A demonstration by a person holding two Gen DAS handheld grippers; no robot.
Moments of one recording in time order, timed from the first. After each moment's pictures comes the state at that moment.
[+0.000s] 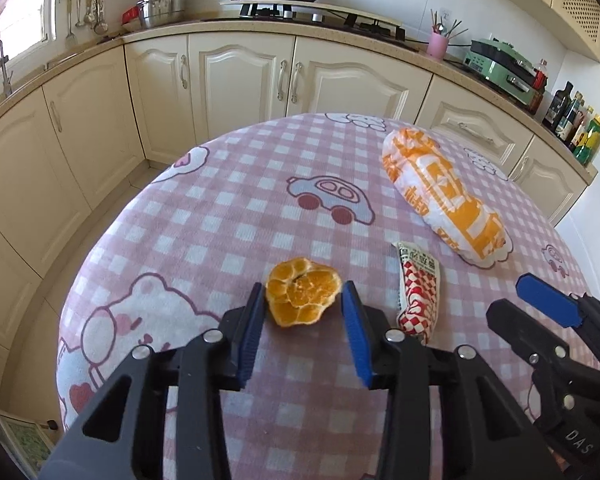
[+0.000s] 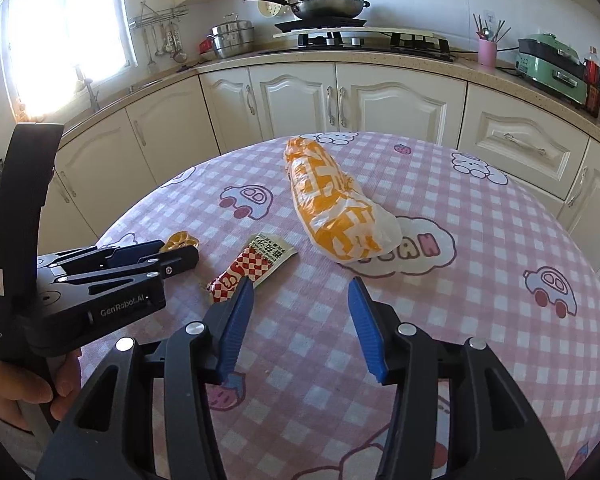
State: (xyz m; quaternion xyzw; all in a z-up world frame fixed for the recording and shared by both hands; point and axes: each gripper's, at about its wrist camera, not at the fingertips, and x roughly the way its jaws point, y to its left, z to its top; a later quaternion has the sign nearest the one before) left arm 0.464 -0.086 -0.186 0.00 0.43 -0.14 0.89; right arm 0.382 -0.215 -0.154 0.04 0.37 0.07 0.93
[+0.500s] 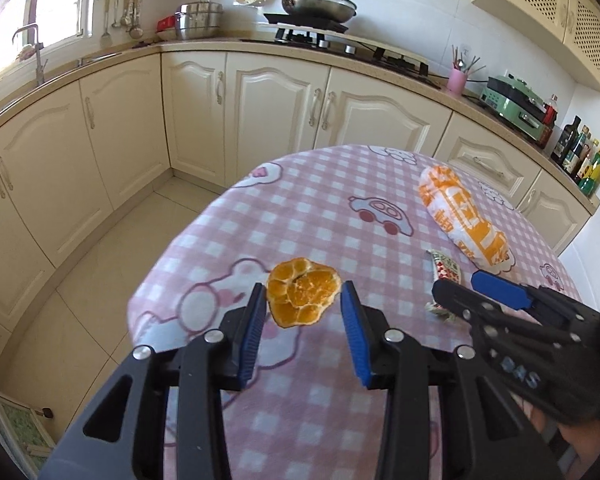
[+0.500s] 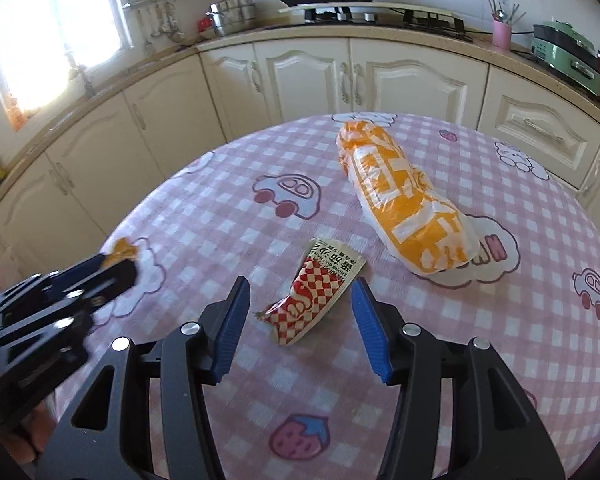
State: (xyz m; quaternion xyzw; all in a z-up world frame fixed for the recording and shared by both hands) left arm 0.430 -0.021 -0.164 -0.03 0.39 -0.11 0.91; right arm 0.420 -0.167 -0.162 0.05 0.42 0.07 0.91
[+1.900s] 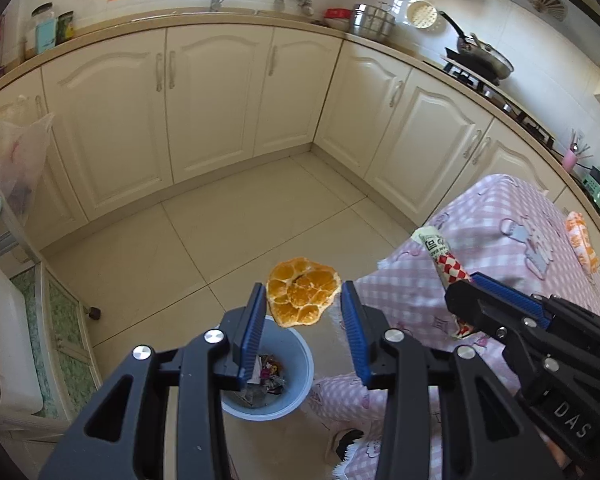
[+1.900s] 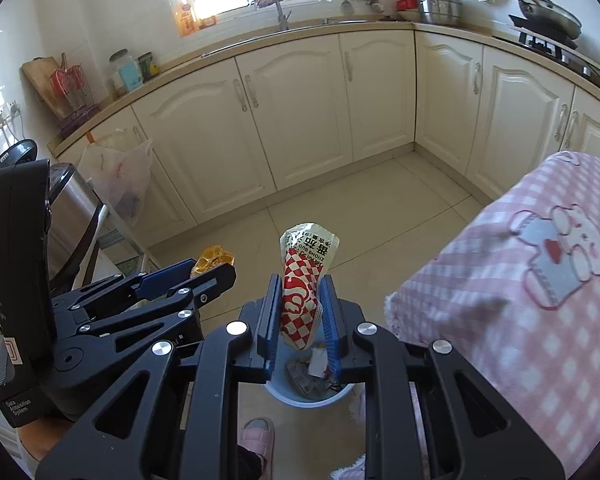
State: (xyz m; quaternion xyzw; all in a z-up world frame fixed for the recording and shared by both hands) left arm 0.283 0.265 -0.212 -0.15 0.39 0.09 0.90; right arm 0.315 0.141 -0.170 -0.04 0.40 0.34 0.85
